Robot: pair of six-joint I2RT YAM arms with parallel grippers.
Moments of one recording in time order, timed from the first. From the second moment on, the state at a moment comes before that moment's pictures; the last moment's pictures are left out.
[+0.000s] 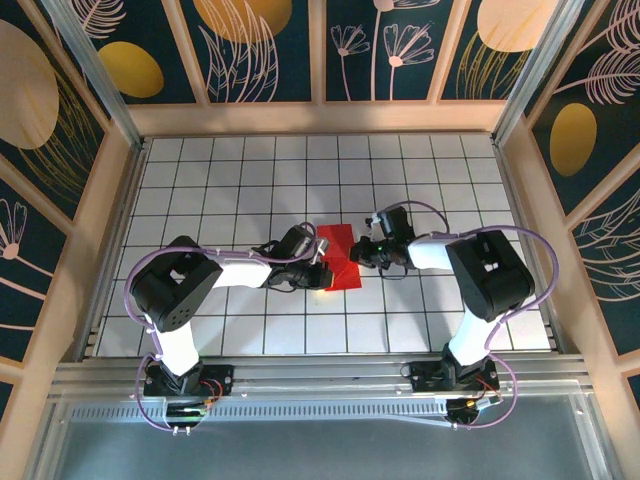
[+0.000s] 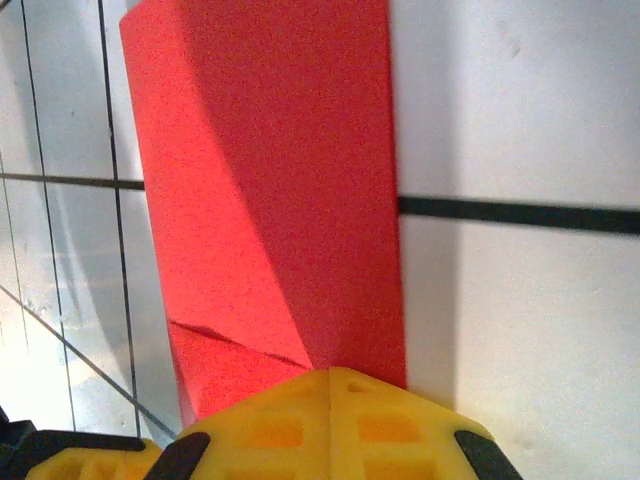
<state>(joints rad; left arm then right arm) -0.77 1.82 0.83 0.05 0.41 -0.67 0.43 1.75 0.75 0.06 -0.49 0.62</state>
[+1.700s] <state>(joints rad) -0.77 1.80 0.94 -0.01 0.45 -0.67 0.49 1.72 0.72 0.06 -0.48 0.70</state>
